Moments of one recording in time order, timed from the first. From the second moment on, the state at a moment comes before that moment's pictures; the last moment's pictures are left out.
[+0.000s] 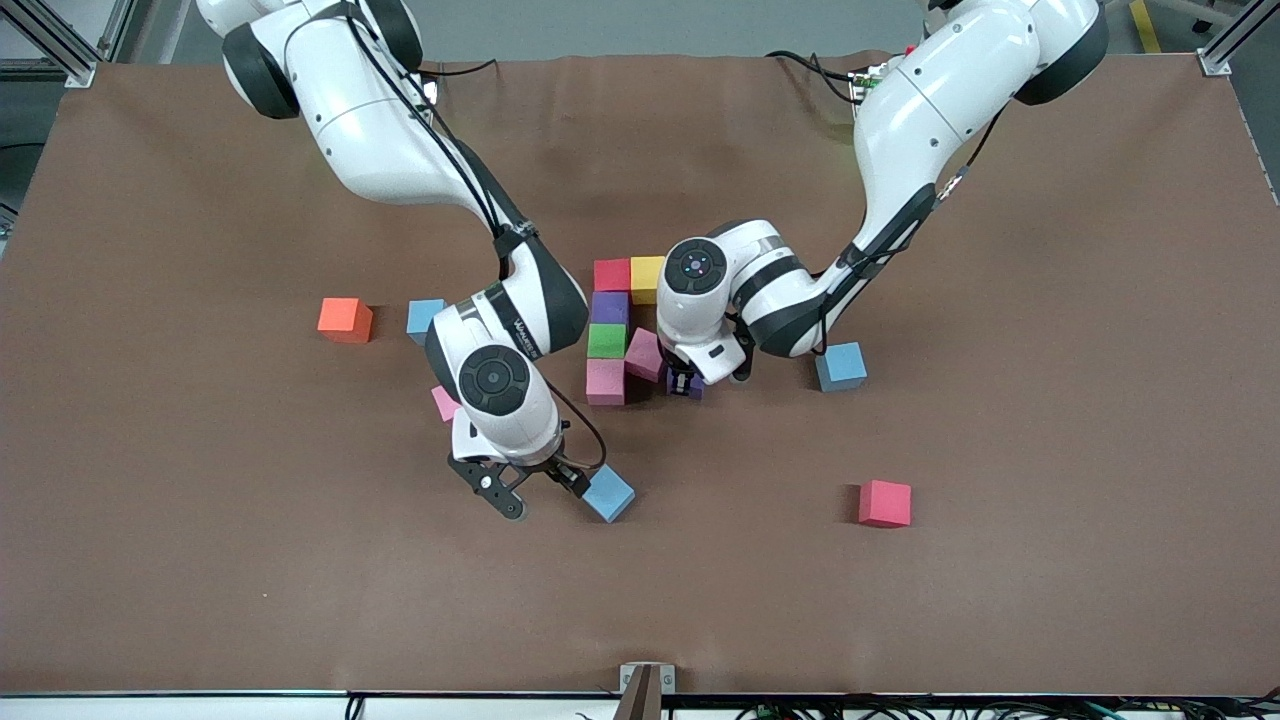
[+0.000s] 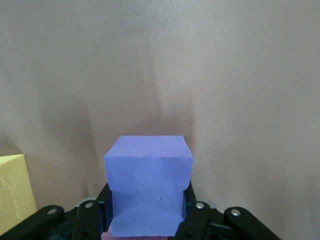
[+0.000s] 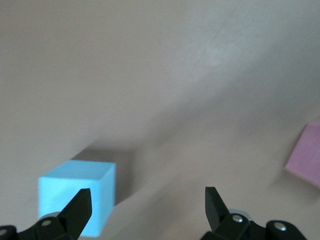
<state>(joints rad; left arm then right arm) -0.24 0.81 -0.60 -1.62 0.57 2.26 -2.46 0.58 0.92 -0.12 -1.10 0.05 2.05 1.15</state>
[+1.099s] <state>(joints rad) -0.25 0.80 -0.62 -1.64 0.55 2.24 -2.50 0.48 0.48 -0.13 -1.94 0.19 2.35 1.14</state>
